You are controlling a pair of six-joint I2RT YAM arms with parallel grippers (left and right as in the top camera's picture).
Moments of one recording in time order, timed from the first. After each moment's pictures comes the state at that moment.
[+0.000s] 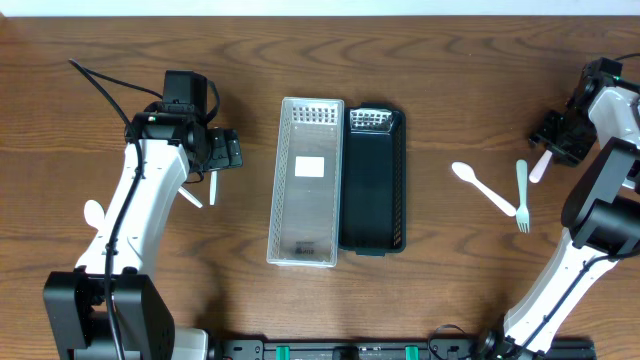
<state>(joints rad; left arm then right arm) -0.05 1.60 1.25 -0.92 -0.11 -0.24 -0.40 2.28 1.76 -0.98 0.02 0.28</state>
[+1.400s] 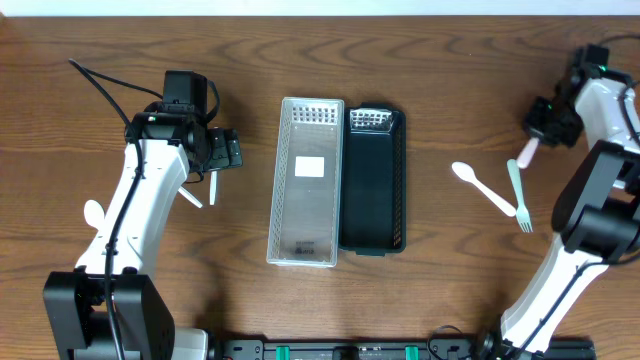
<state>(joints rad) -0.05 1.60 1.25 -0.92 -0.11 -0.24 -0.30 2.20 1.76 -0.96 0.02 0.26</state>
